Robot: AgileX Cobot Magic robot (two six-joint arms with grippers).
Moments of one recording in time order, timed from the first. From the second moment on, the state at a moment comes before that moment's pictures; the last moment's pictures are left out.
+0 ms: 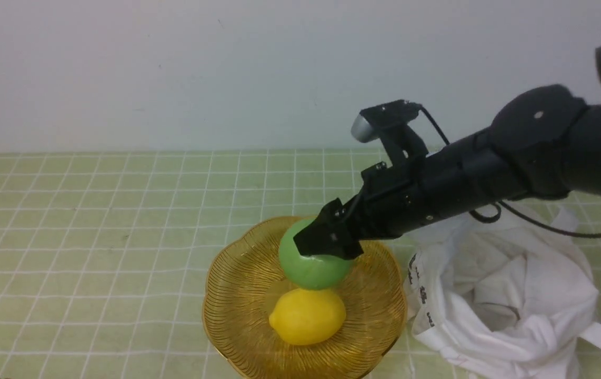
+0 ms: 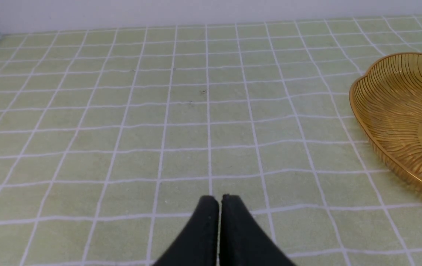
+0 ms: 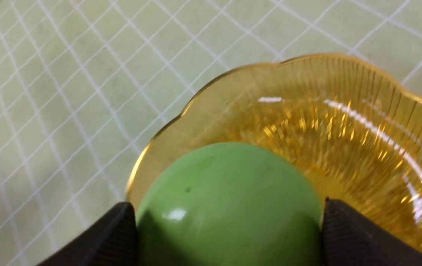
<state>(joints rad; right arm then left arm) 0.45 1.79 -1.20 1.09 0.72 -1.05 -0.03 -0.01 0.03 -0.02 0.38 0.03</state>
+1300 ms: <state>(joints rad) 0.45 1.22 -1.20 0.22 0.89 -0.48 -0.03 -0.01 0.03 -0.02 0.38 0.03</state>
